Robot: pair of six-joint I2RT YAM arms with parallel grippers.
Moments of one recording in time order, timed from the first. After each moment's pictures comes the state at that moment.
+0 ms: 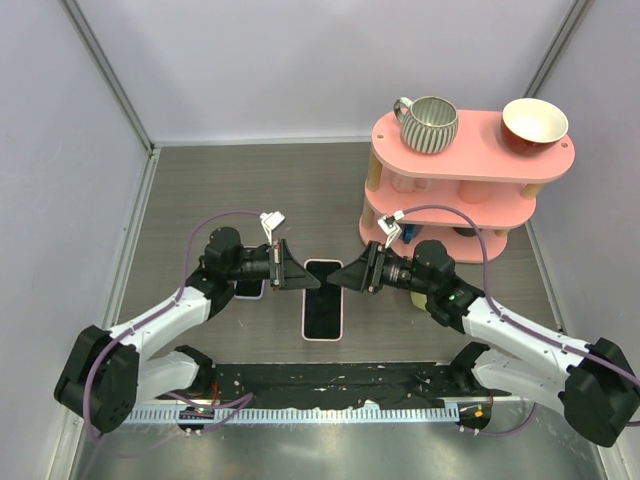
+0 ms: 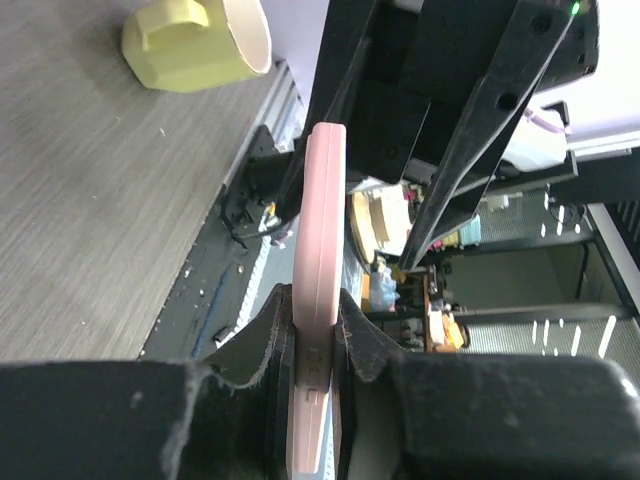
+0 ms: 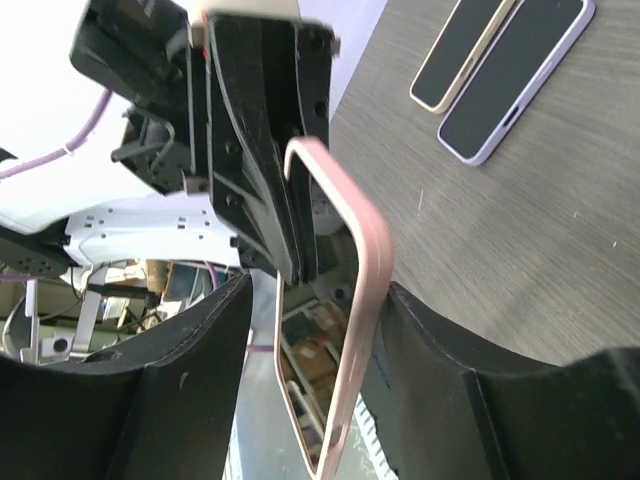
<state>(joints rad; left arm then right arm) -0.48 1.13 0.49 0.48 0.98 -1.08 0.71 0.97 0.50 0.36 -0.49 0.97</state>
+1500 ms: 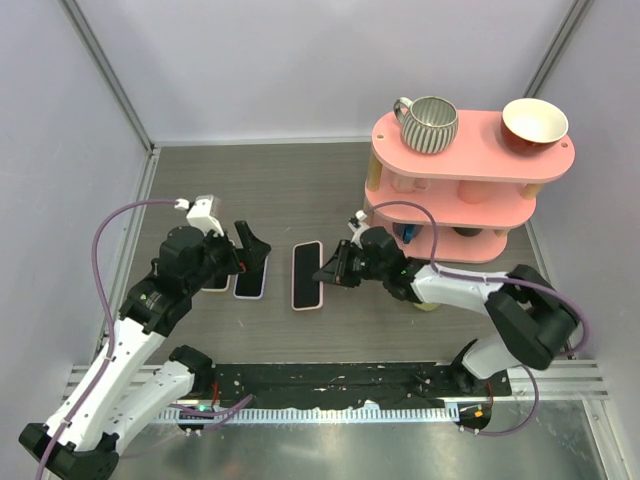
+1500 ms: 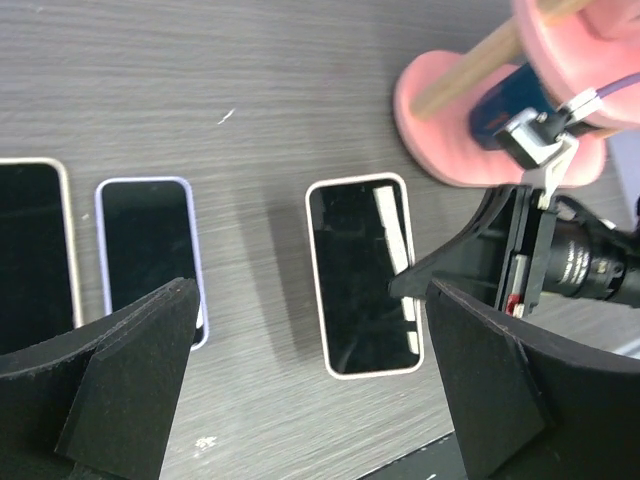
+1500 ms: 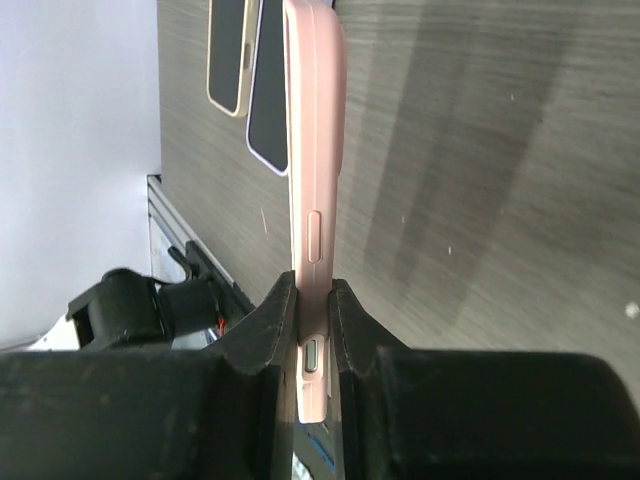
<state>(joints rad) -0.47 0.72 0.84 -0.51 0.00 -0.50 0.76 1.42 0.63 0.28 -0.31 0.97</state>
